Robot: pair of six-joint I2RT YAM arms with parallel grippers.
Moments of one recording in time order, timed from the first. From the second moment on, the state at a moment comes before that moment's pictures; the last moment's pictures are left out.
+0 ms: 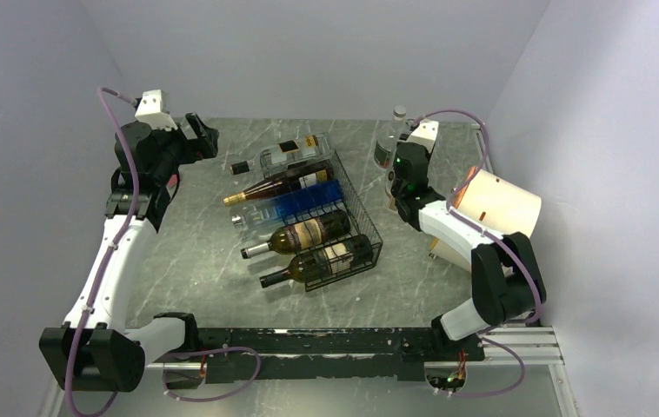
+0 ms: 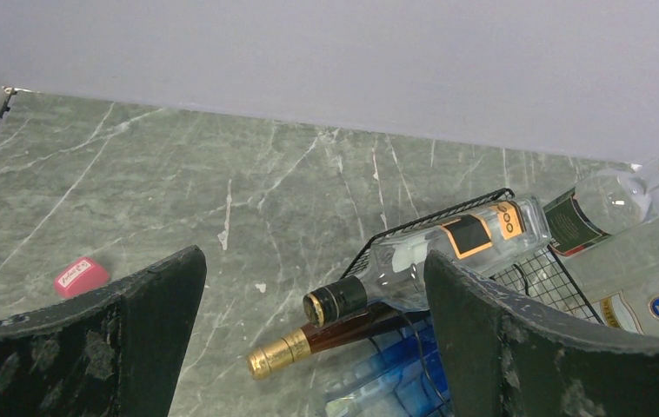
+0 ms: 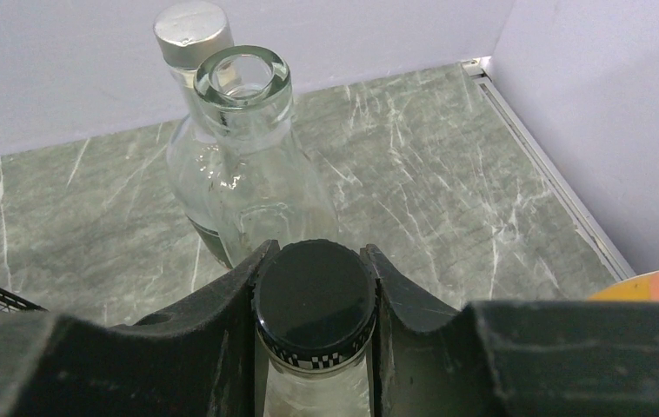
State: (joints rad) left arm -0.04 1.11 1.07 -0.10 0.10 -0.27; right arm 0.37 1.50 0.90 0.44 0.68 0.08
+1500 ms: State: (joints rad) left arm -0.07 1.15 1.07 -0.11 0.14 -0.28; right arm 0.93 1.47 1.16 0.08 0.05 -0.44
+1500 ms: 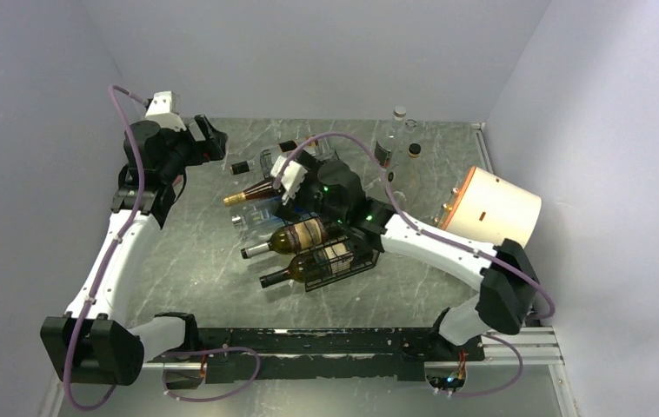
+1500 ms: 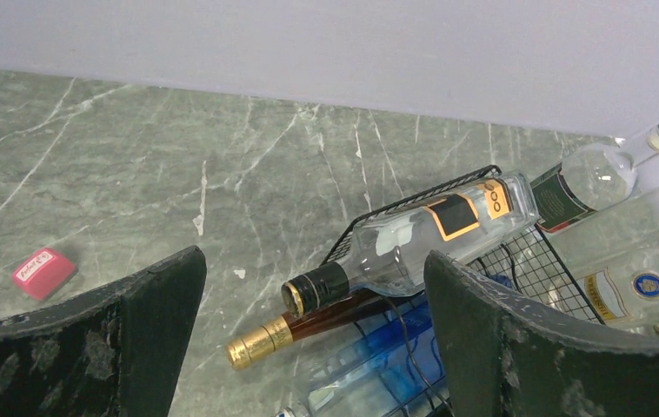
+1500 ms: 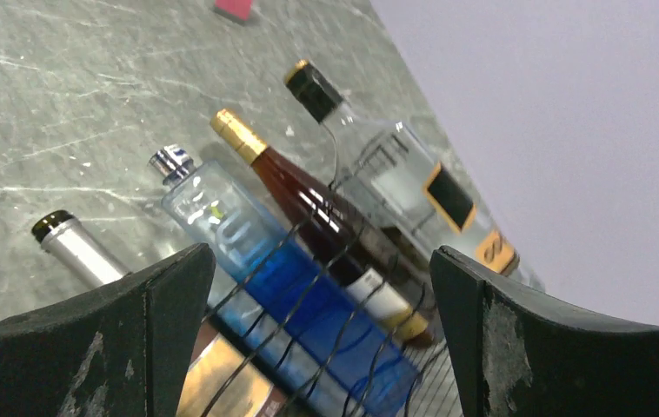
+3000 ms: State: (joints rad) left arm -0.03 1.08 1.07 -0.13 -0.01 -0.27; right arm 0.98 2.39 1.79 0.45 0.32 -1.29
